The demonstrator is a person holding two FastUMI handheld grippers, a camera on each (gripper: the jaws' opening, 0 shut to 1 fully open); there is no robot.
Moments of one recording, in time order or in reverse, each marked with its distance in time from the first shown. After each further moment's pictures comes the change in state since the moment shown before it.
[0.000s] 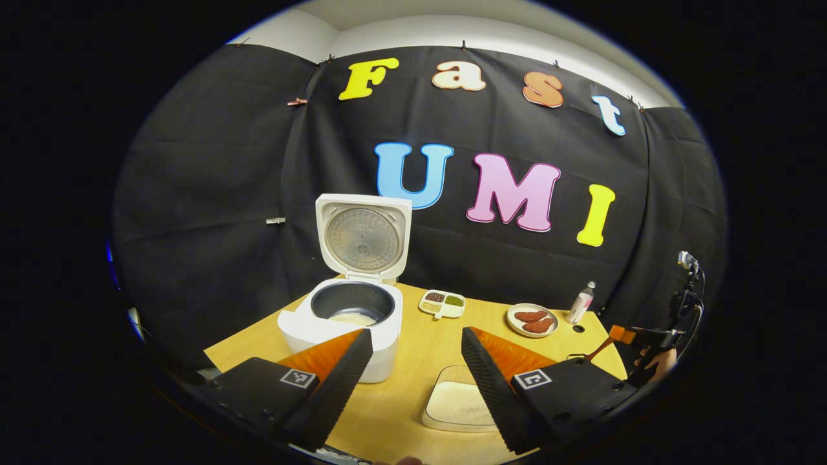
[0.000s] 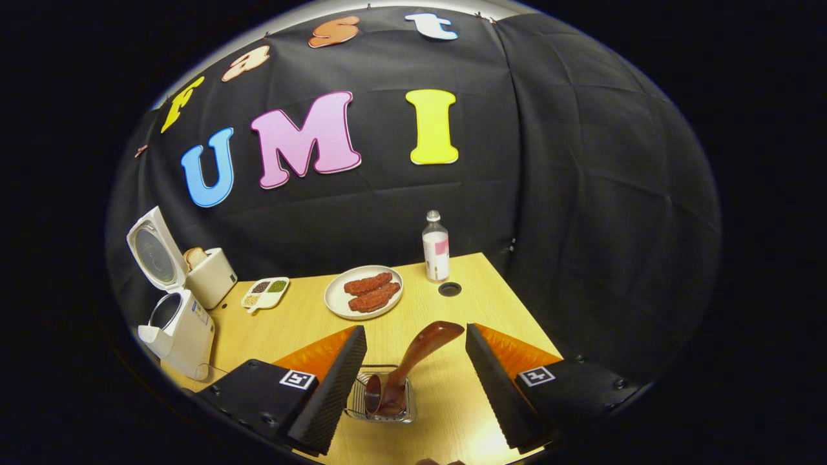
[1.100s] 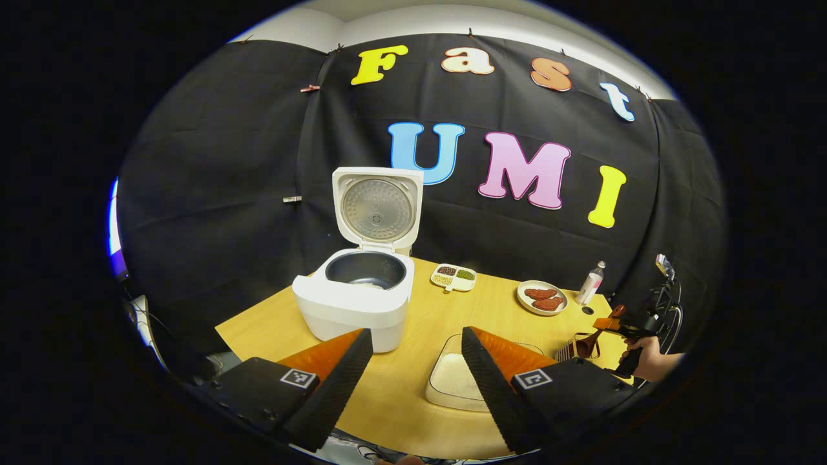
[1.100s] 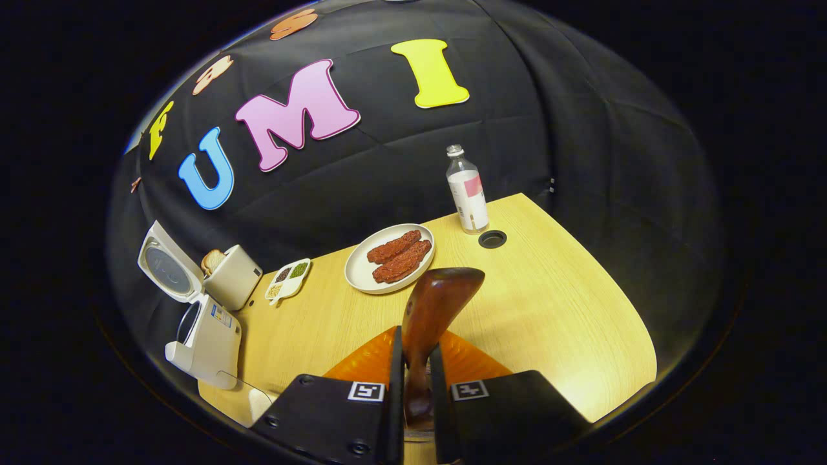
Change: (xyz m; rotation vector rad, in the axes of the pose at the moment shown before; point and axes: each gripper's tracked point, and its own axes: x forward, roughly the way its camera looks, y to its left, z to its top) left arm -0.030 0.000 -0.050 -0.034 0.088 0.061; right arm 0.056 0.026 -0.053 0.158 0.161 0.168
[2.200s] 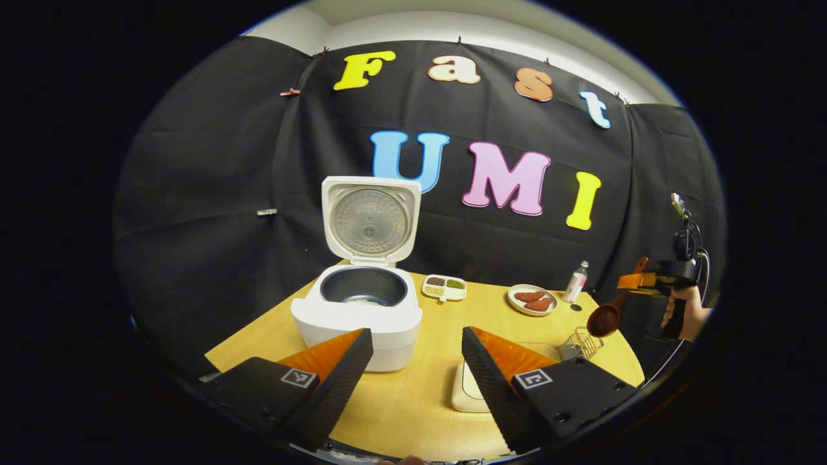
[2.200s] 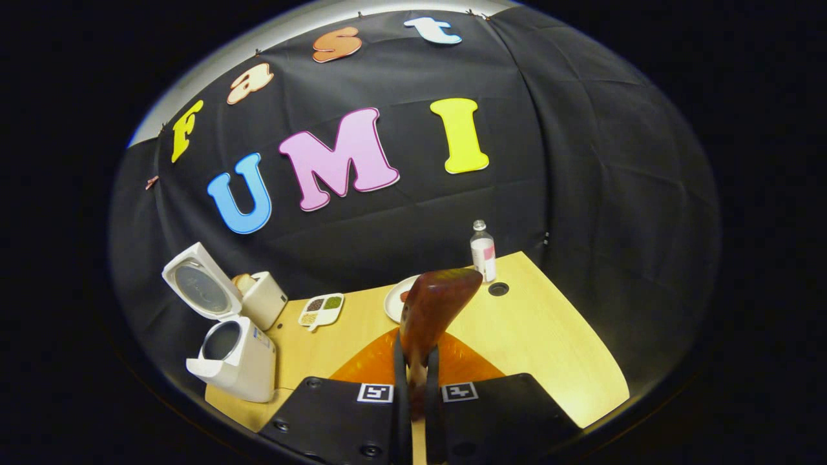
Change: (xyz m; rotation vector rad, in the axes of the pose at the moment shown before) left arm 0.026 0.060 0.019 0.066 -0.067 -0.196; right arm -0.130 0.106 0.067 -0.065 -0.201 -0.031
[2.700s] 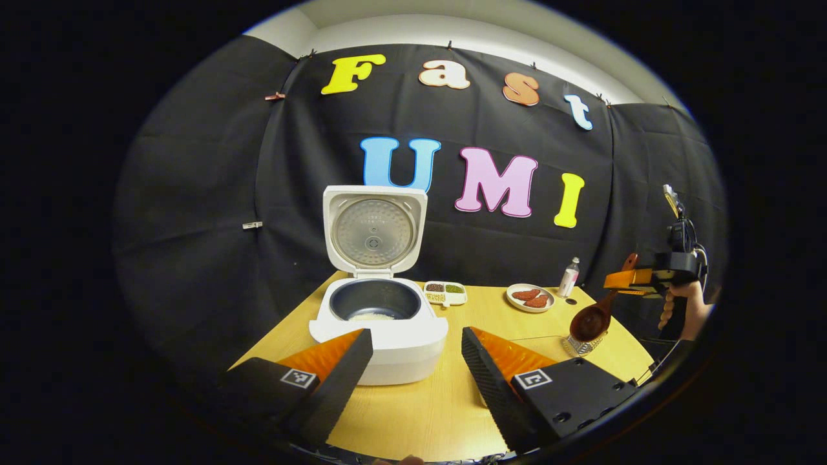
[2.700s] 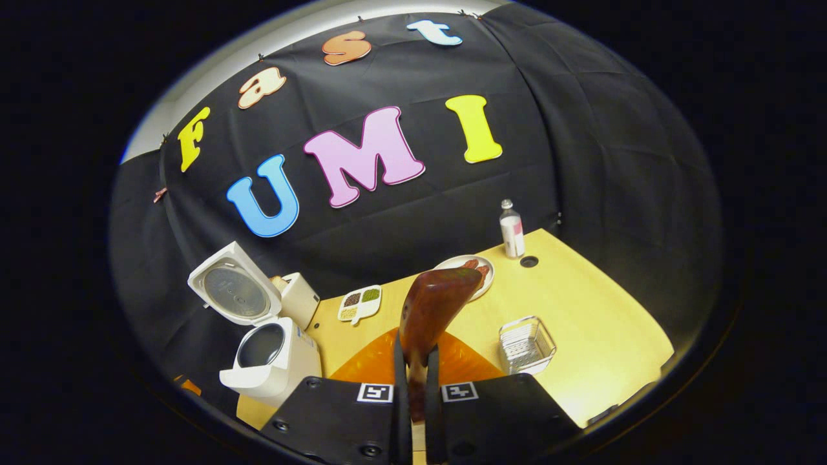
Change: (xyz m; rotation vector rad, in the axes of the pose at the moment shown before) left arm 0.002 0.068 0.007 0.047 -0.013 -0.078; right arm -0.032 0.092 -0.057 0.094 0.014 0.029
